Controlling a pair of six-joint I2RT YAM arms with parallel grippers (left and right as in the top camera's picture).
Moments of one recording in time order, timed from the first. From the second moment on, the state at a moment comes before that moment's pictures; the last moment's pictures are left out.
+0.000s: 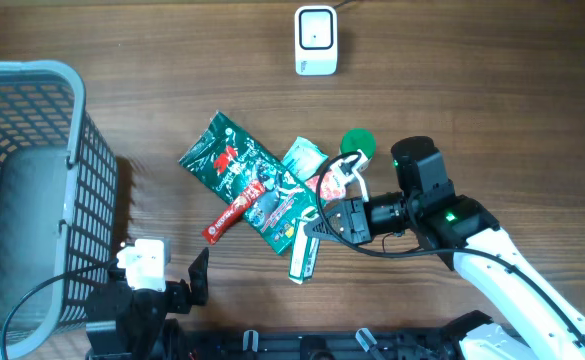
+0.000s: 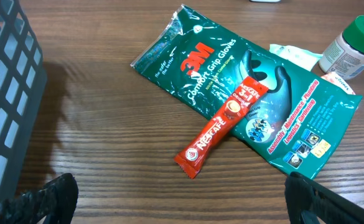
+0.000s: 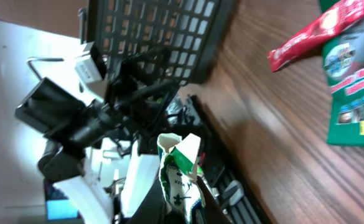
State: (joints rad) left arm 0.07 0.01 0.44 -1.03 0.18 0.00; right arm 0.44 1.20 0.70 -0.30 -1.15 0.52
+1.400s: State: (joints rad) left arm 0.07 0.02 0.44 -1.03 0.18 0.00; right arm 0.45 2.13 1.61 0.14 0.46 -0.37
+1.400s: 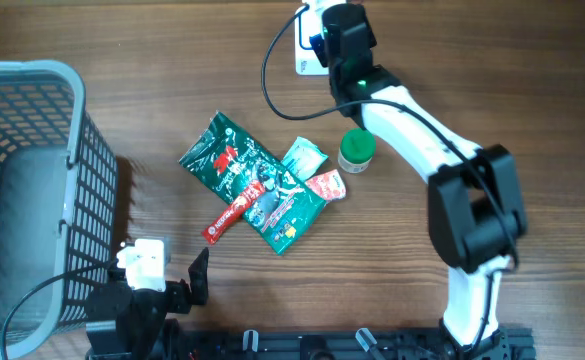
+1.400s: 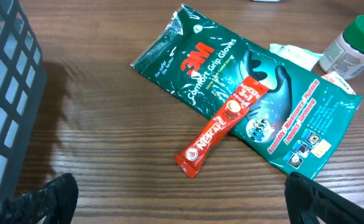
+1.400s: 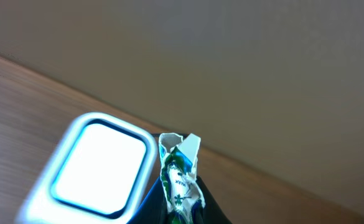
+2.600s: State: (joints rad) left arm 0.07 0.01 0.44 -1.03 0.18 0.00; right arm -0.32 2.29 1.86 -0.85 0.49 0.51
